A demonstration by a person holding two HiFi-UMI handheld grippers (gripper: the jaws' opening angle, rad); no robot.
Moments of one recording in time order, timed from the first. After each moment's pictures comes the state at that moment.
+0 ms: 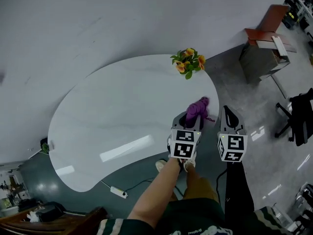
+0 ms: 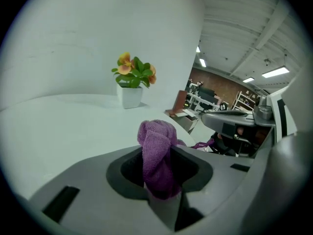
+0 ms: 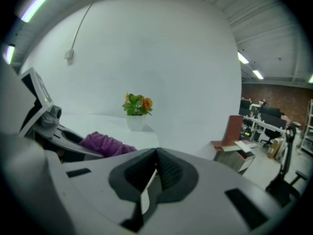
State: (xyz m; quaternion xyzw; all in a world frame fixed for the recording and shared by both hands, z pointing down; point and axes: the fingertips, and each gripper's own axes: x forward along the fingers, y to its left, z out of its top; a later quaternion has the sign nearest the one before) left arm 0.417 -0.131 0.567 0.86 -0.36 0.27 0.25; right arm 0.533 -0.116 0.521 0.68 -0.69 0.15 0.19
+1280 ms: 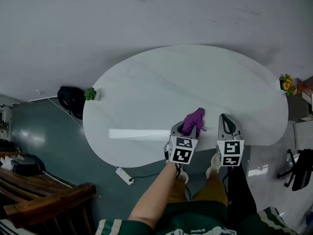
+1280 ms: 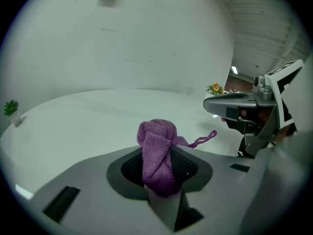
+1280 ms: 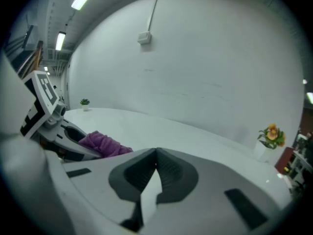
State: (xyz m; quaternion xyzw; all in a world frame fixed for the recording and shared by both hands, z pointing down) left arm -0.070 -0.065 0.578 0.77 -0.52 0.25 0.28; right arm 0.045 -0.105 0.512 0.50 -0.82 0.07 0.26
